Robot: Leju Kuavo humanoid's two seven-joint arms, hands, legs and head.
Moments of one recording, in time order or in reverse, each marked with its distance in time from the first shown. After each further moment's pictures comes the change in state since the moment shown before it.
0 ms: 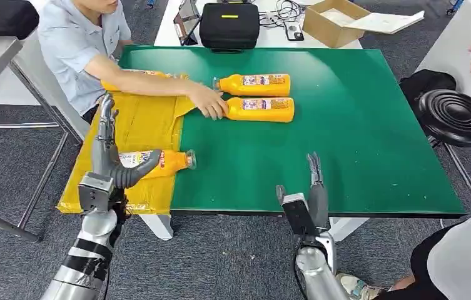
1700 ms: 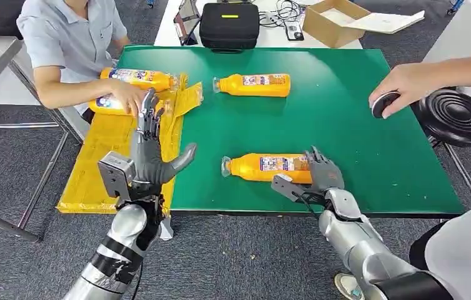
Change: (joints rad) left arm -0.060 -0.077 -0.222 0.023 0.219 -0.008 0.172; right arm -0.458 -0.159 0.154 0.651 0.687 0.208 0.514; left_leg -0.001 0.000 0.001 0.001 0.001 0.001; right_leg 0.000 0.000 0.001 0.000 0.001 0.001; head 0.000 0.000
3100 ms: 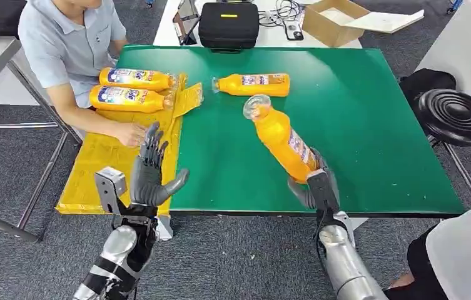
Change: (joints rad) left arm 0.148 0.028 0.048 0.028 0.121 -0.182 0.051; right arm 0.315 0.092 -0.266 -0.477 -0.806 0.122 -0.514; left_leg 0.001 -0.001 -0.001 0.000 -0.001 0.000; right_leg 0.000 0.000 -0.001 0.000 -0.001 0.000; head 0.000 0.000
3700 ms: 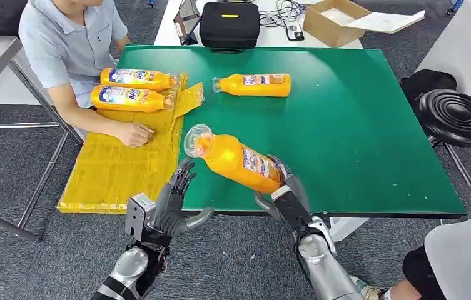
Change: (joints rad) left arm 0.067 0.013 -0.075 0.040 -0.082 -0.099 0.004; right arm 0.082 0.032 0.160 -0.150 0.052 0.081 0.000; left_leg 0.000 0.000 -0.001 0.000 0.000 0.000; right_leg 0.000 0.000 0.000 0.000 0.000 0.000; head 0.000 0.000
